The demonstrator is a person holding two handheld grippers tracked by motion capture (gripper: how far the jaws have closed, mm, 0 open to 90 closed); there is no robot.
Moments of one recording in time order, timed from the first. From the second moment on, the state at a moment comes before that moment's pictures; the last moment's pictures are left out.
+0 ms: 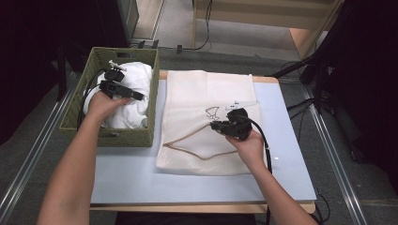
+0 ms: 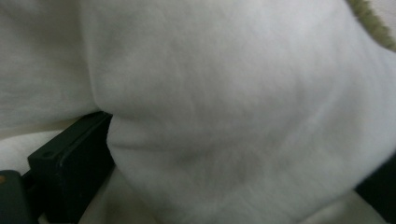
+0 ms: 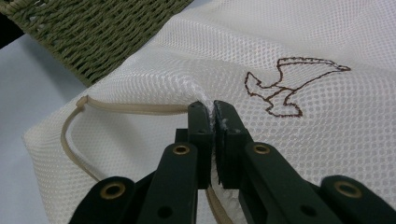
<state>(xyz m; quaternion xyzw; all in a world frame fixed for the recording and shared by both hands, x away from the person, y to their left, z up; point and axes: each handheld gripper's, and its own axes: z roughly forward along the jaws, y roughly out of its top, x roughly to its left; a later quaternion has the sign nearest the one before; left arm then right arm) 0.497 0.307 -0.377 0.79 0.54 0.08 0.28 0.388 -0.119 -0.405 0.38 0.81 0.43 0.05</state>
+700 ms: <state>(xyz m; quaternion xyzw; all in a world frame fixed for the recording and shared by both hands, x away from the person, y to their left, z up) 0.510 0.335 -0.408 0.77 0.60 0.10 0.22 0.389 -0.118 -0.407 0.38 0.82 0.43 0.05</state>
